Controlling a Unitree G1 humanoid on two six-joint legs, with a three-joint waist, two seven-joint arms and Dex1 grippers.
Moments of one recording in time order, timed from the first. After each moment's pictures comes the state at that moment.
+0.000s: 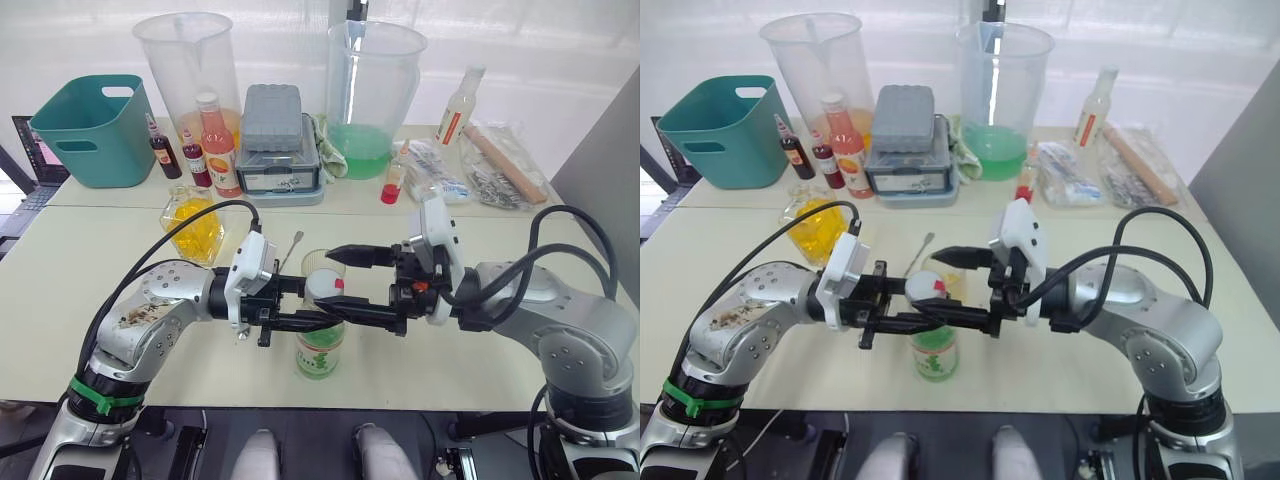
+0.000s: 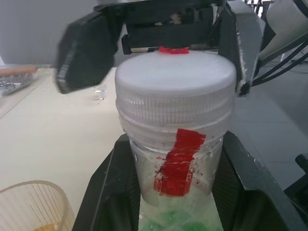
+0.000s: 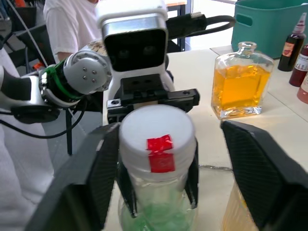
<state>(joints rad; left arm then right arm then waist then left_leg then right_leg) -0.44 0.65 -0.11 -0.36 -0.67 0.49 -1.17 -0.52 -0.61 0.00 -0.69 0.92 0.94 0.68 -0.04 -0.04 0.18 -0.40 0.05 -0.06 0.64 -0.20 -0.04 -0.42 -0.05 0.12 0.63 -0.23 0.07</state>
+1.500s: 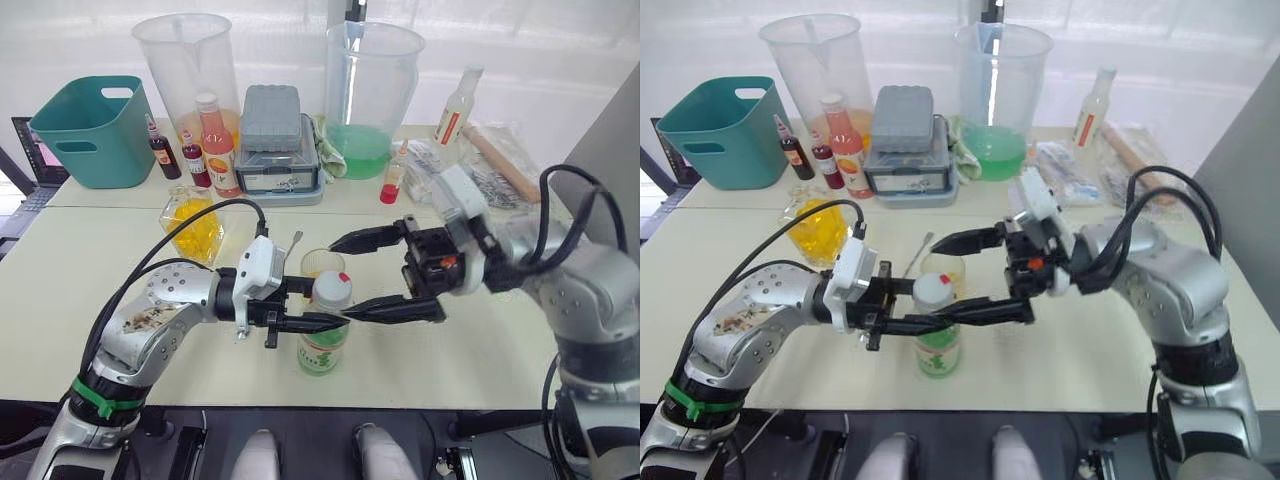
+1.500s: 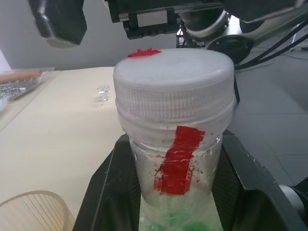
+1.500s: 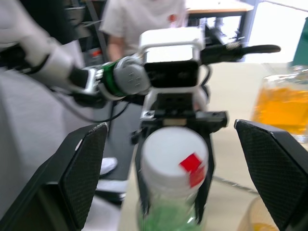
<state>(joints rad) -0.45 0.66 -0.15 -0.38 -0.65 0.44 -1.13 -0.65 -0.65 0.01 -0.52 0.89 0.85 0.97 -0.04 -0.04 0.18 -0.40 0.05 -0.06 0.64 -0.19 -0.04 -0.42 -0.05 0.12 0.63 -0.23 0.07</state>
